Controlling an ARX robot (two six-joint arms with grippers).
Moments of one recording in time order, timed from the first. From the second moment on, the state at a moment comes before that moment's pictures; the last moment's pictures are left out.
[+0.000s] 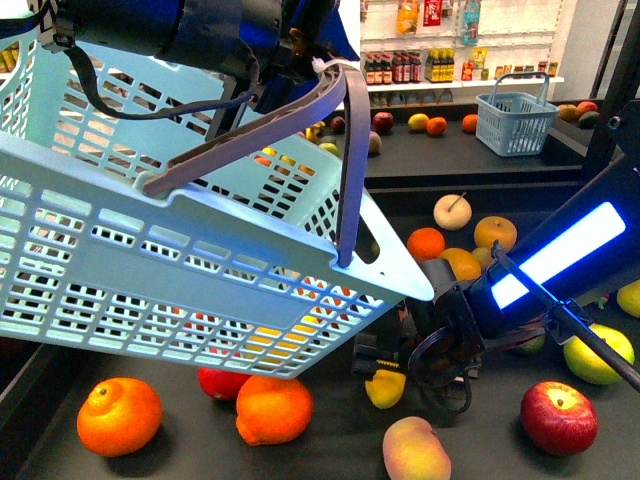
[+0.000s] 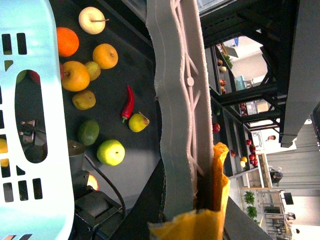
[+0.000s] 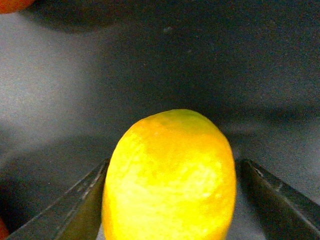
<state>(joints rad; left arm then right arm) -0.39 1.87 1.37 0.24 0.41 -0.96 0.23 2.89 1.93 0.00 -0.07 0.40</state>
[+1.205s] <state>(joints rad) -0.39 1.87 1.37 0.24 0.41 -0.96 0.09 2.32 1.32 0.31 -0.07 0.28</state>
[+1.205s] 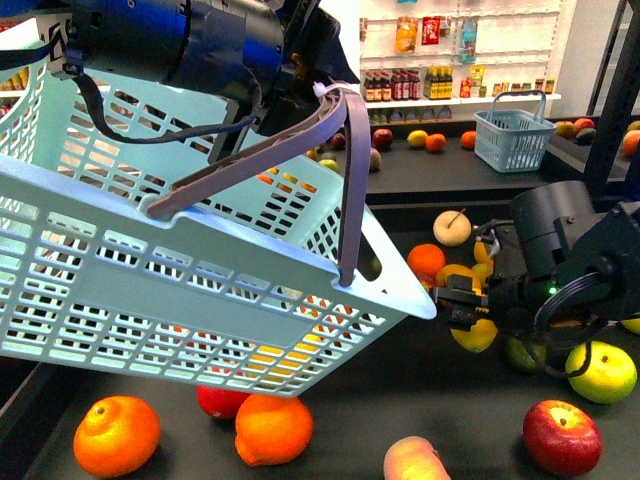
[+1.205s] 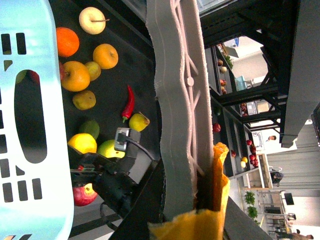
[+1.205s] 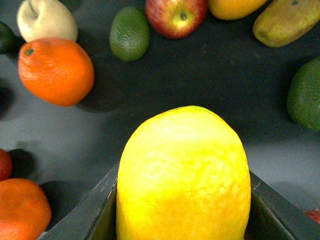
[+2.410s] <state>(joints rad) -0.39 1.87 1.37 0.24 0.41 -0.96 0.33 2.00 1.17 0.37 -0.15 0.40</state>
